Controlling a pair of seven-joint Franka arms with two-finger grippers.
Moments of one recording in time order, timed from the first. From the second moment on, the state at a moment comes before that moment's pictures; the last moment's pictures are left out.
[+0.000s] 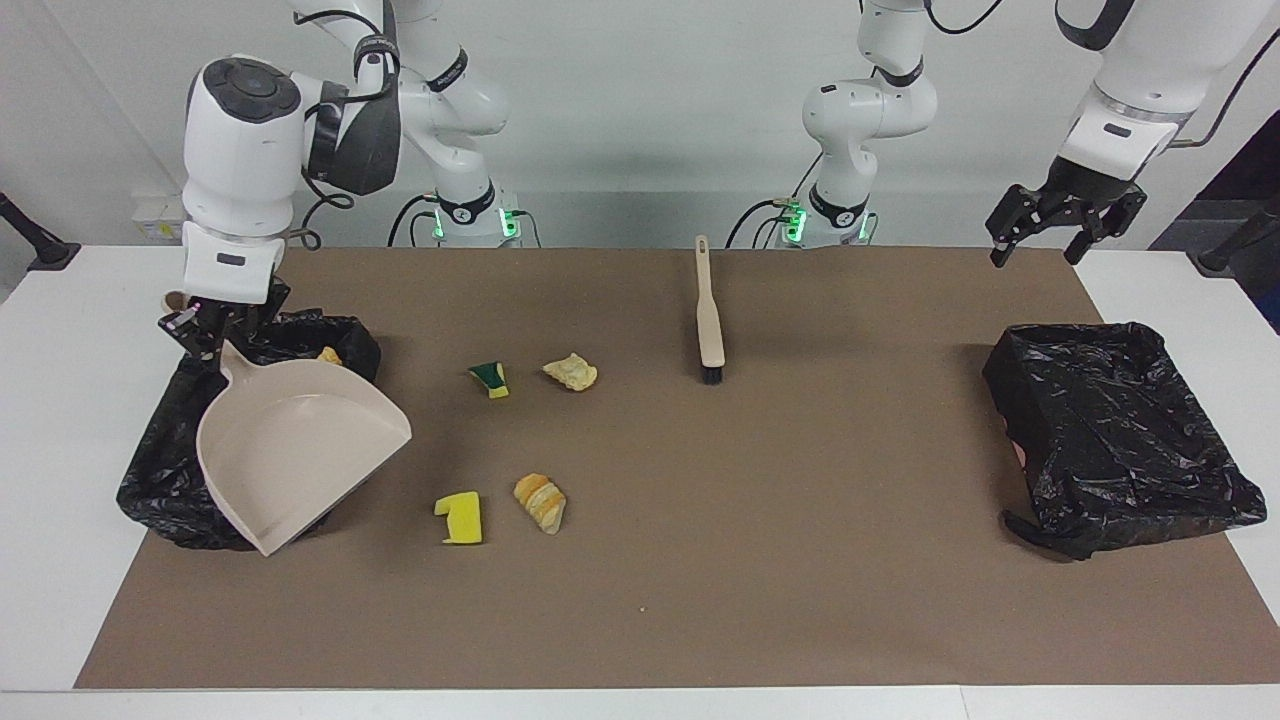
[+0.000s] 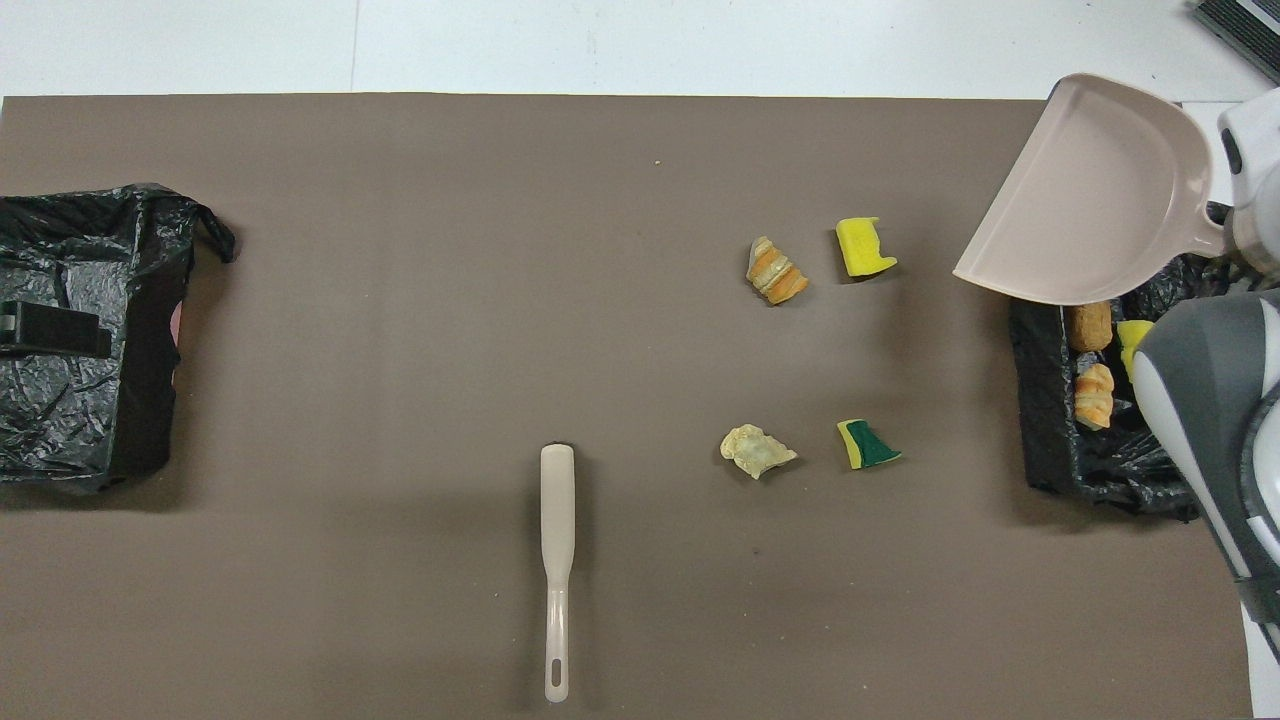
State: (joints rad) left arm 0.06 -0.10 -0.08 -1.66 0.00 1.63 0.01; right arm -0.12 0.12 0.11 -1.64 -0.50 1.89 -0.88
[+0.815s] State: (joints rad) left arm 0.06 -0.10 -0.08 -1.66 0.00 1.63 0.01; right arm 0.05 0.14 0.12 -1.61 -0.24 1.88 -0.11
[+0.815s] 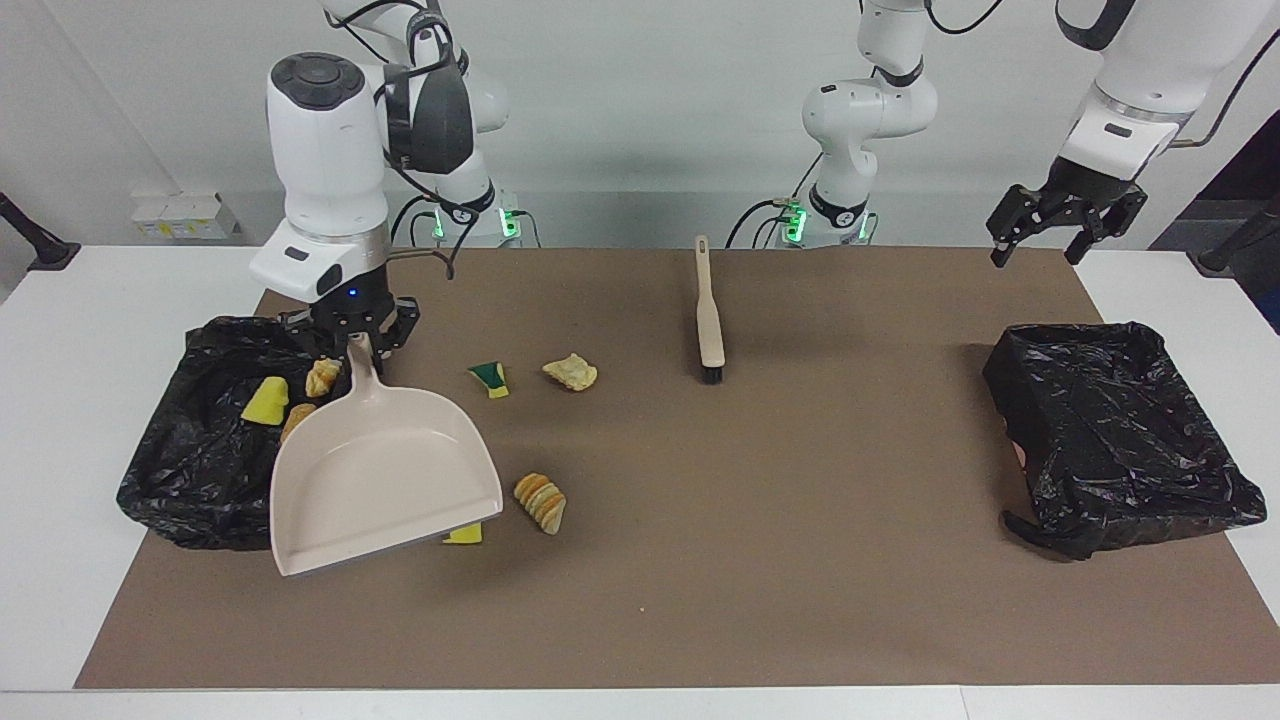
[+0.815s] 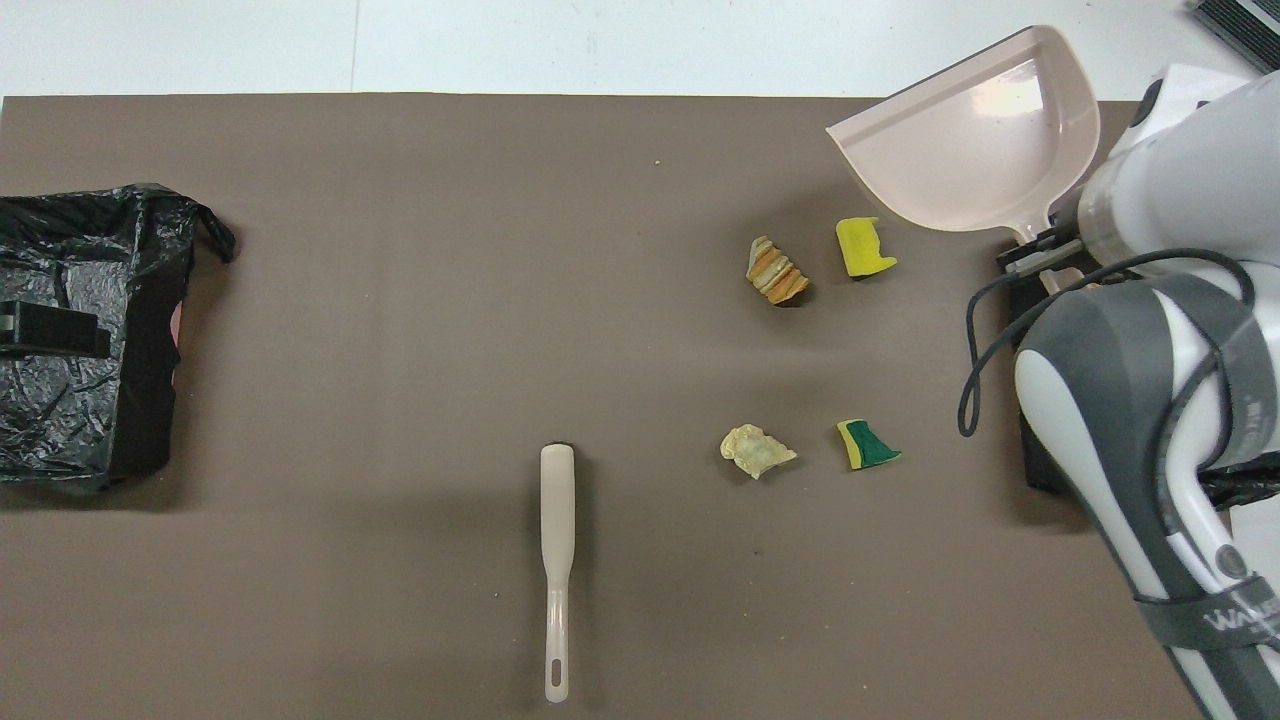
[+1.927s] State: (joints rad) left arm 0.06 -0.10 -0.08 -1.66 0.00 1.63 0.01; right arm 0.42 0.68 0.13 -1.14 -0.21 1.93 0.57
